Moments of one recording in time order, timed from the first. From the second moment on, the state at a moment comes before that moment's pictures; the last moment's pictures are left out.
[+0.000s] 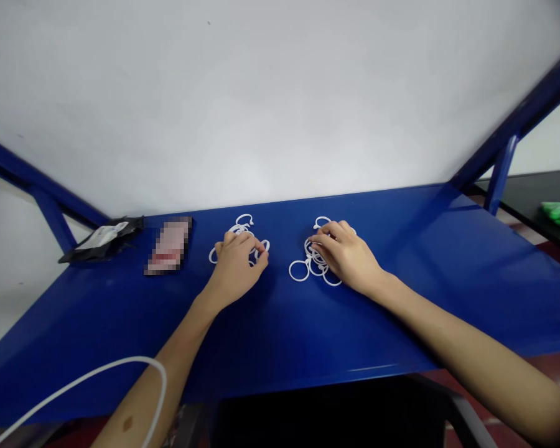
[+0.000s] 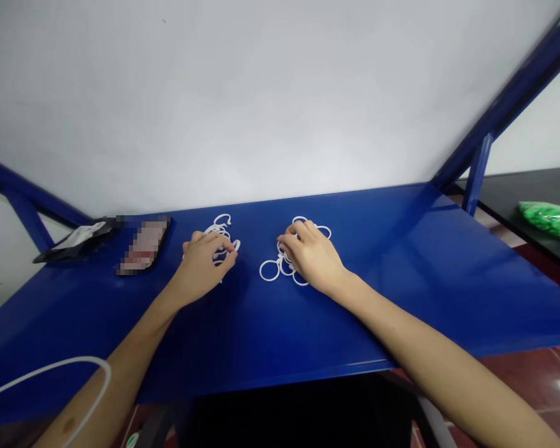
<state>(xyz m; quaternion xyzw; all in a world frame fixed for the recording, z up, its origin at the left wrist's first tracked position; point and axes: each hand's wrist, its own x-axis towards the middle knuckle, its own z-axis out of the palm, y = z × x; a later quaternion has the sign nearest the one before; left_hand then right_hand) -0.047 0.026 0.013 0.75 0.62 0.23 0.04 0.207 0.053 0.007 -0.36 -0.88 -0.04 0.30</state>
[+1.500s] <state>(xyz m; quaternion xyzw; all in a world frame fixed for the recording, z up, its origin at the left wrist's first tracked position) -0.021 0.010 0.011 0.64 0.43 0.45 0.46 0.189 0.030 0.009 -0.33 -0.71 0.46 0.42</state>
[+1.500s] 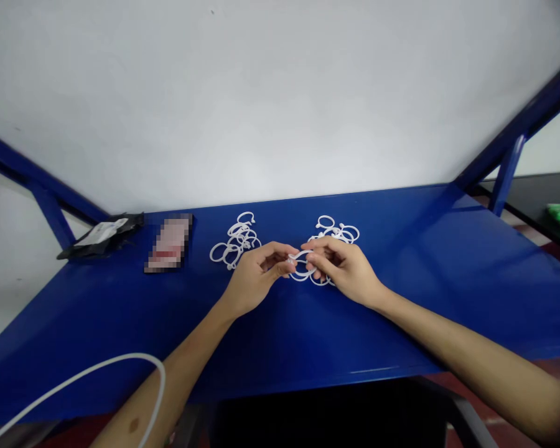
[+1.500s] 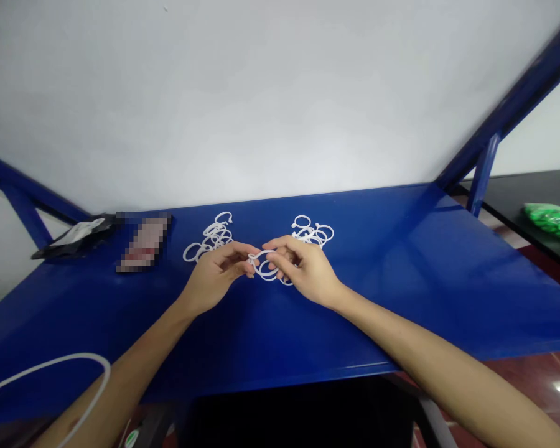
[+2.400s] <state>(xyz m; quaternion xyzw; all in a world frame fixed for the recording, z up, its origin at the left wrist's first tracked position) -0.023 0.007 0.012 0.76 0.42 0.48 0.12 0.188 0.018 0.018 -0.33 -0.73 0.46 0.40</state>
